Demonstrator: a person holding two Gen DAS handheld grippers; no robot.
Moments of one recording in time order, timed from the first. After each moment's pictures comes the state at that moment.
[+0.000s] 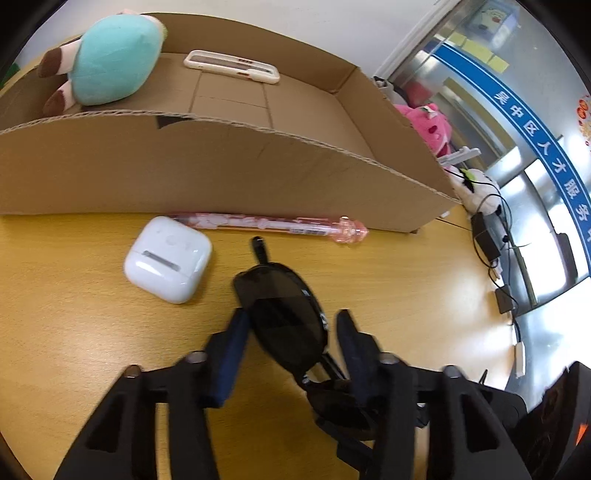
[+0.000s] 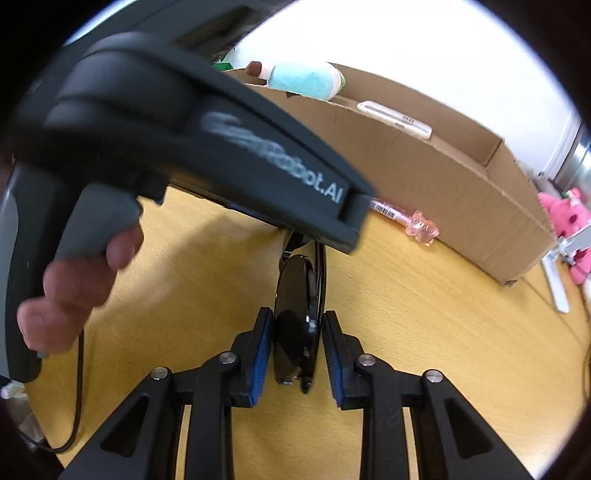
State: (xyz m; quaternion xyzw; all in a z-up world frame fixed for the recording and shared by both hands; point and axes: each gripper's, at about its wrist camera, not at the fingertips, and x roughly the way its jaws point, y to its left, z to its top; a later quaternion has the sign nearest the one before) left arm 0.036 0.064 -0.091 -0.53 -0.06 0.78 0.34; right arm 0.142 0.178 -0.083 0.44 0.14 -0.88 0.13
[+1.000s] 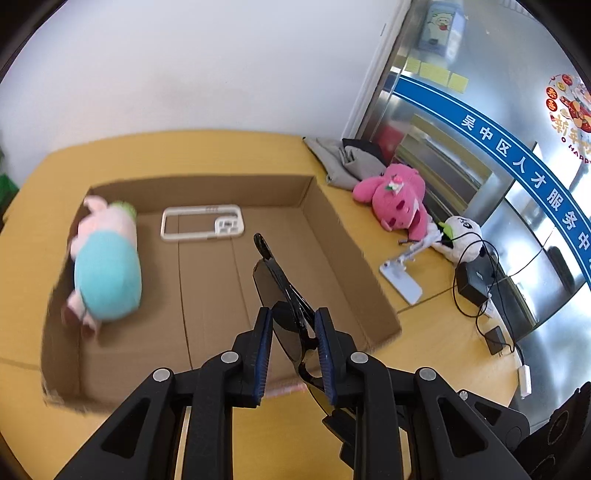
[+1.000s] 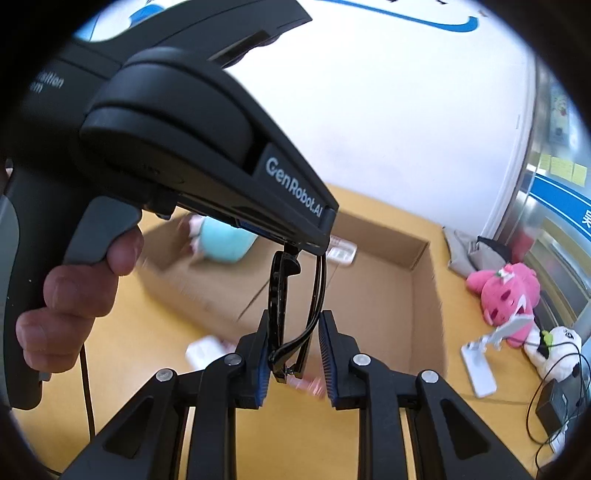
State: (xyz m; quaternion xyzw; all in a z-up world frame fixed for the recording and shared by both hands) left arm -0.026 0.111 0.082 -0.41 0.02 0.84 0.36; right arm 0.086 0.196 0.049 0.29 0.11 -0.95 0.05
